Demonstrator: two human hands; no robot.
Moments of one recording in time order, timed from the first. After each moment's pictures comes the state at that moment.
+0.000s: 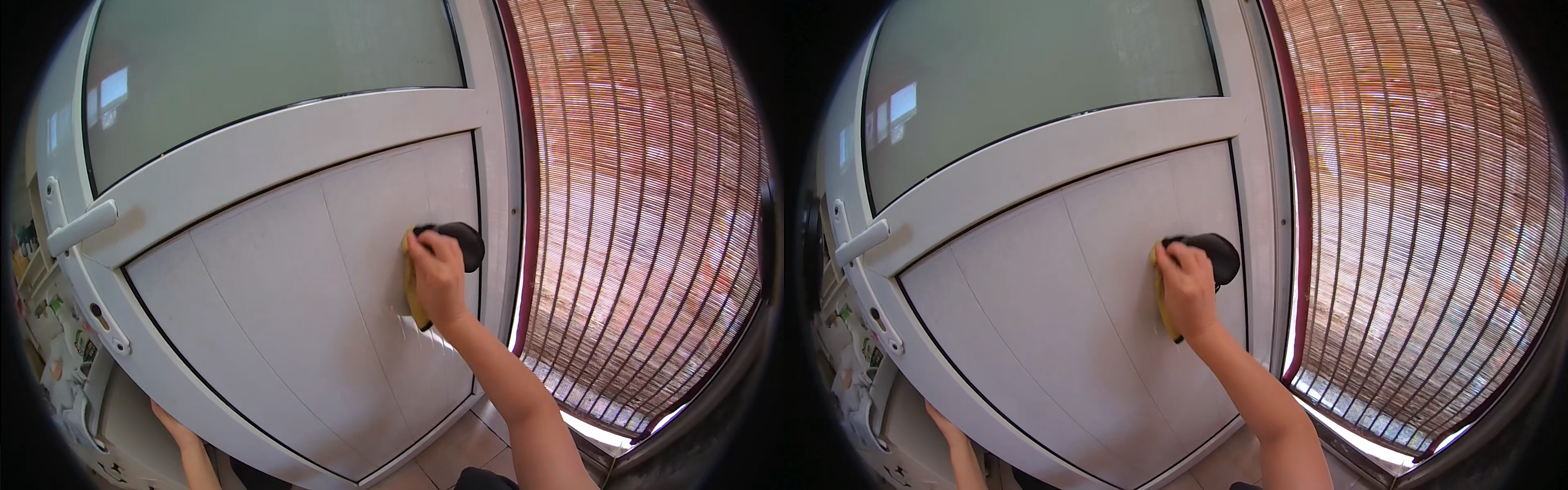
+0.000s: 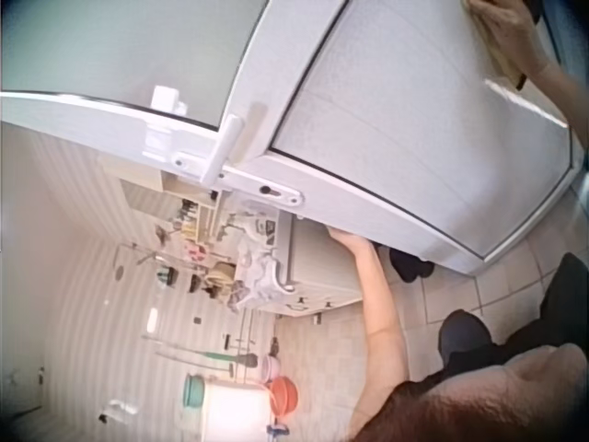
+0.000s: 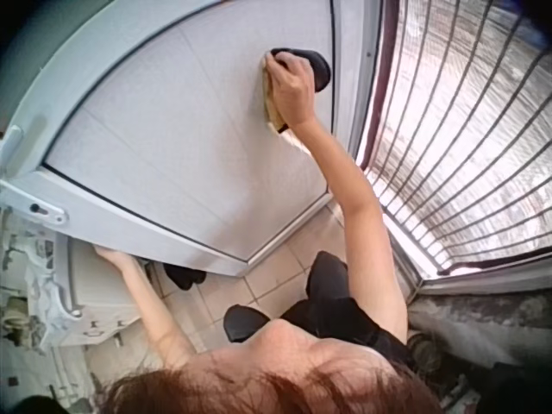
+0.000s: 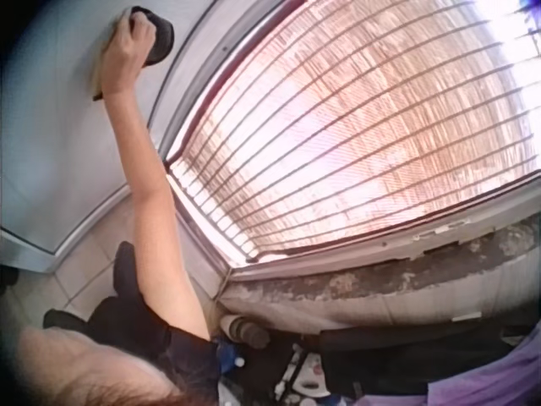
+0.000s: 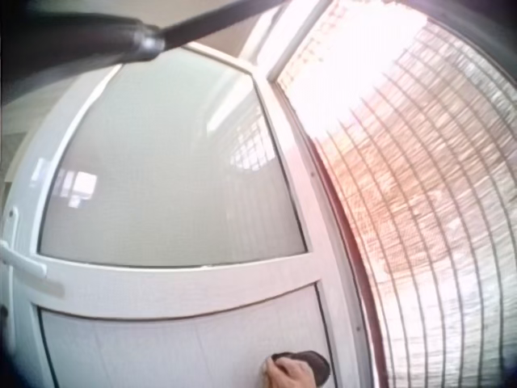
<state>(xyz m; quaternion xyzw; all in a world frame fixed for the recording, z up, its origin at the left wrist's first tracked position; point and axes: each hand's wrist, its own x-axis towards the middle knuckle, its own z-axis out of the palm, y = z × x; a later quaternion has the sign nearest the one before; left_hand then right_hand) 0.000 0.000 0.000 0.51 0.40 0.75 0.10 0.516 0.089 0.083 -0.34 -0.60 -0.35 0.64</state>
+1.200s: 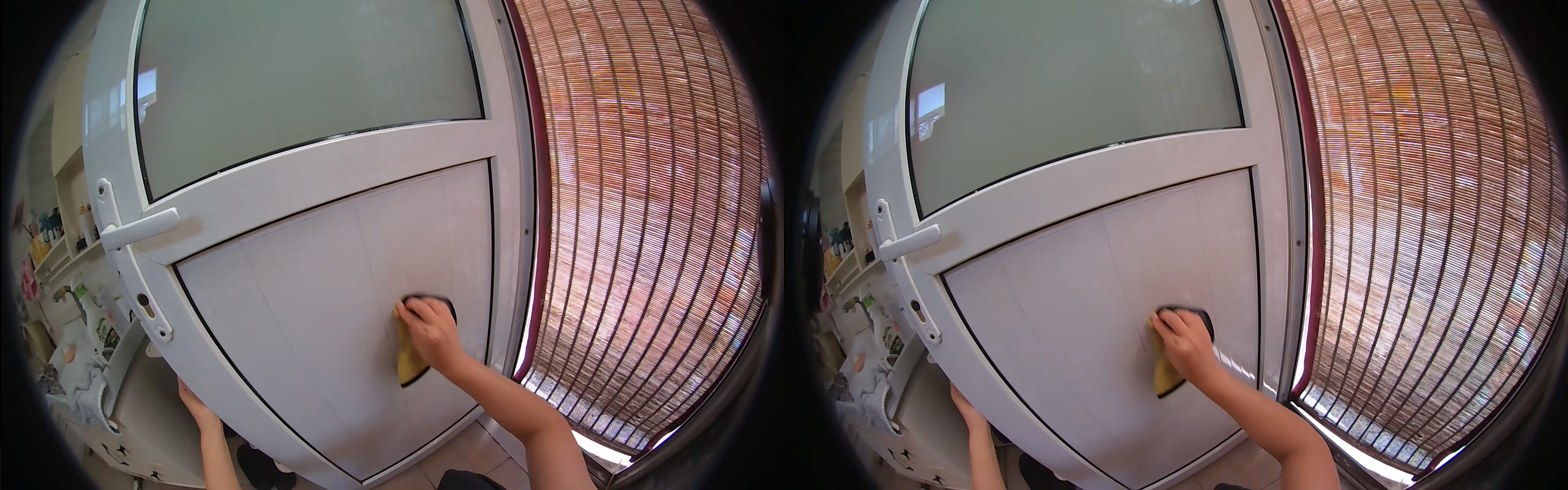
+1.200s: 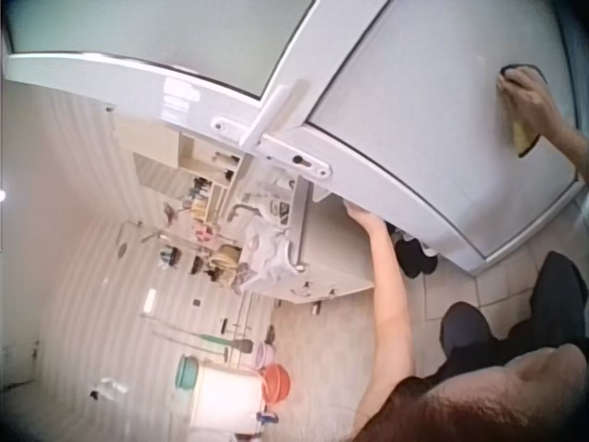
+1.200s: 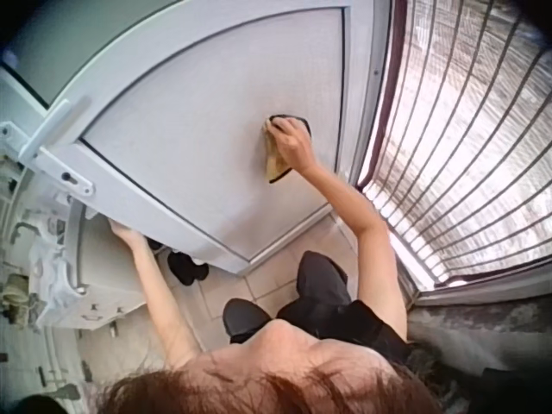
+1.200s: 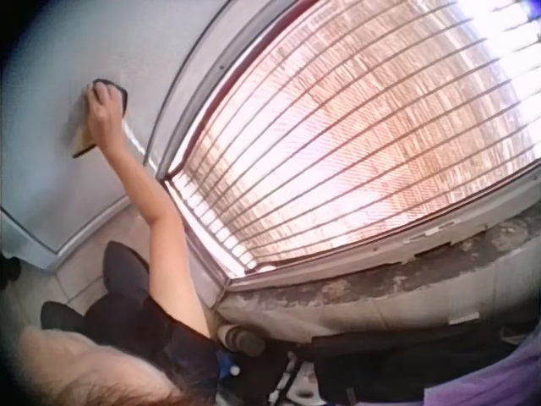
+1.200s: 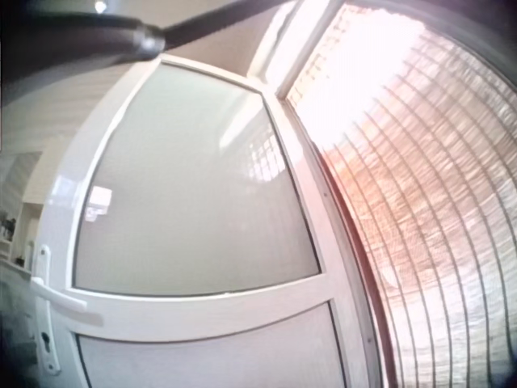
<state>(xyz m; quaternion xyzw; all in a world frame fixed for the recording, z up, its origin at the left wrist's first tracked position) 0.031 -0.006 0.022 0.56 0.40 0.73 0.01 0.486 0.057 0.044 -0.30 -0.69 -0.33 0.57</state>
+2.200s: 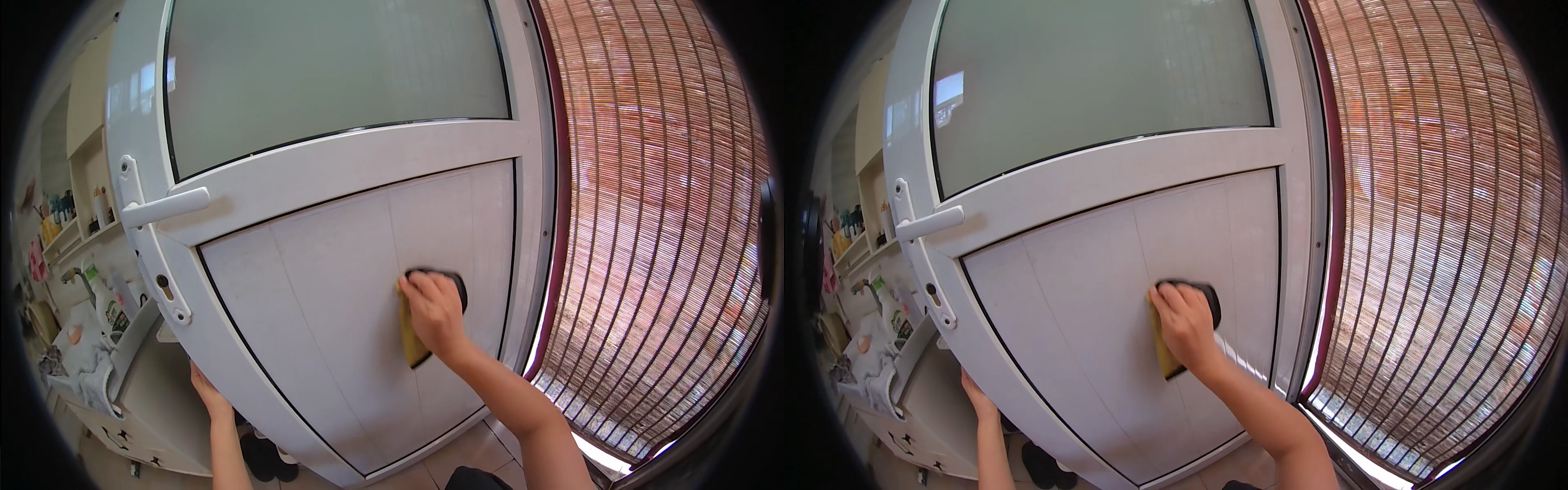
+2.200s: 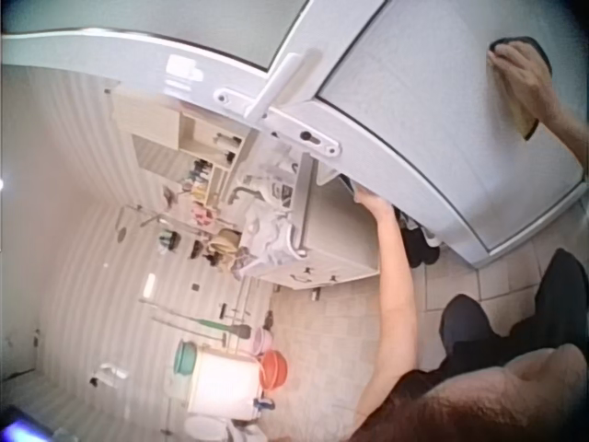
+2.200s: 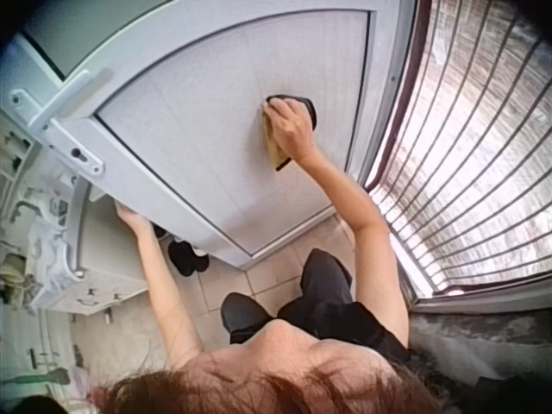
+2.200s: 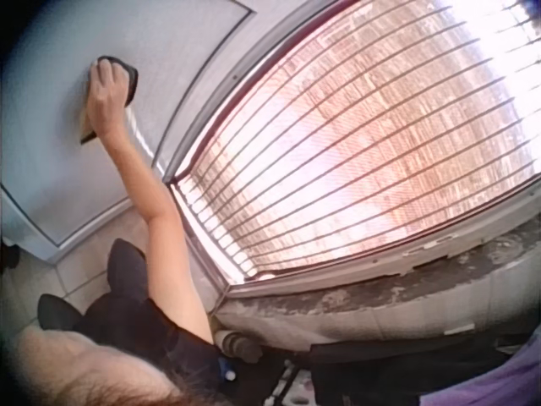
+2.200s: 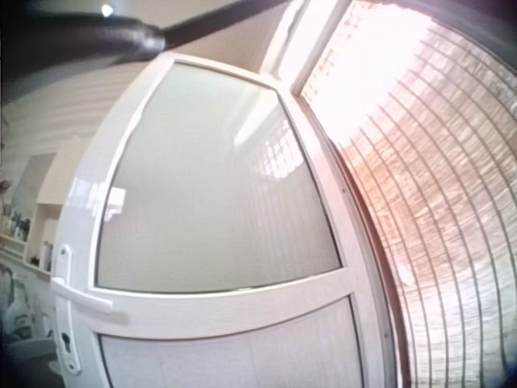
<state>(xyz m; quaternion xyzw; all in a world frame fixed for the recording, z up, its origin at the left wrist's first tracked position) 0.031 -0.009 0.025 0.53 0.39 0.75 0.04 0.449 0.051 0.090 -0.28 -0.67 -0.36 0.59</state>
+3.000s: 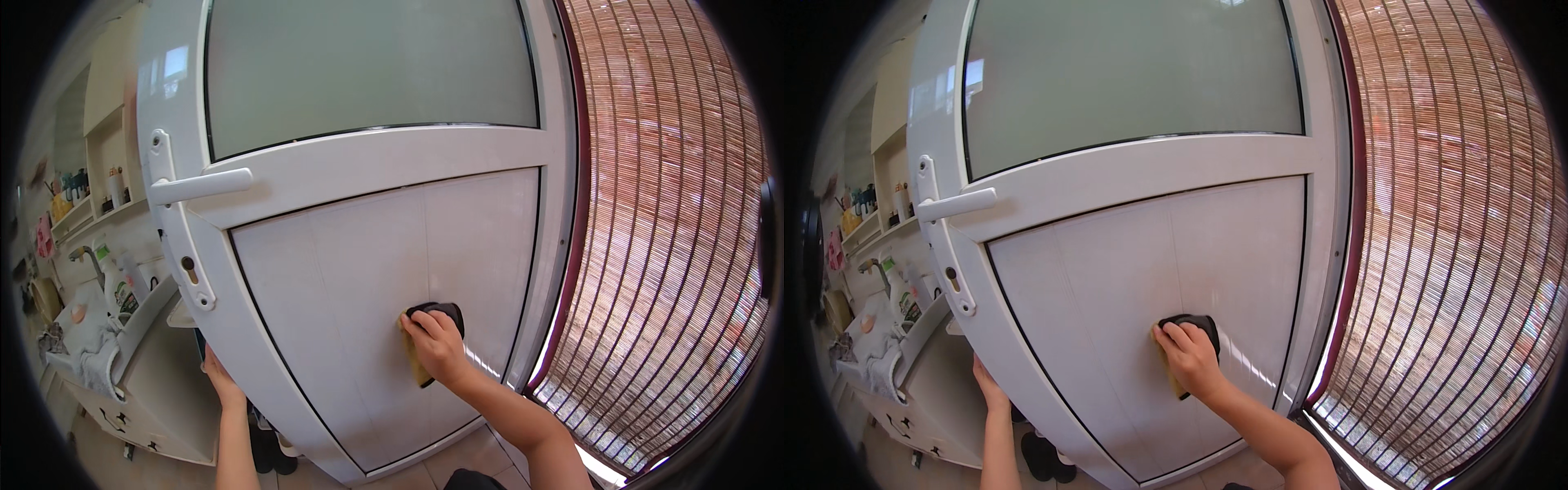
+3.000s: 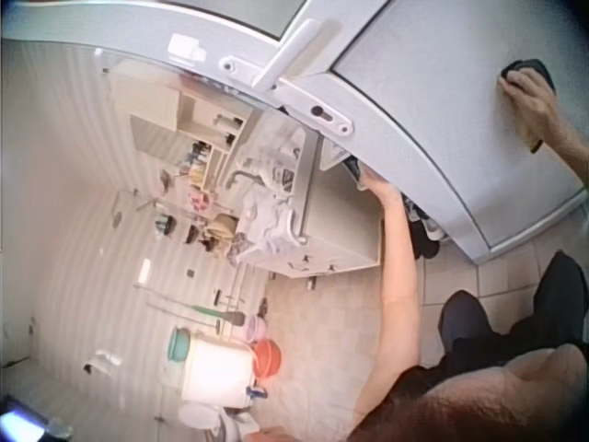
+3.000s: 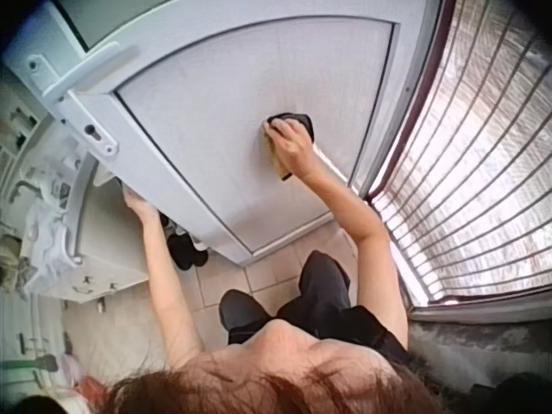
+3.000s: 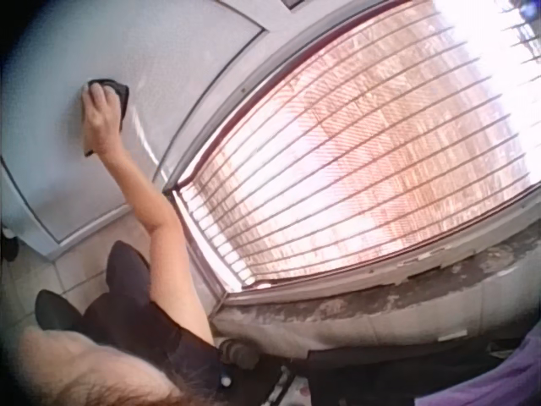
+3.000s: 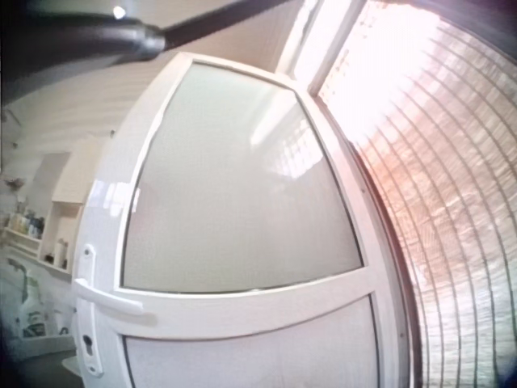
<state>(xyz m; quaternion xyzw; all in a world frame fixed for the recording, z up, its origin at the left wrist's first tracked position) 0.036 0.003 0.015 0.50 0.38 0.77 0.05 0.426 0.037 0.059 -0.24 -0.71 -0.33 0.57</state>
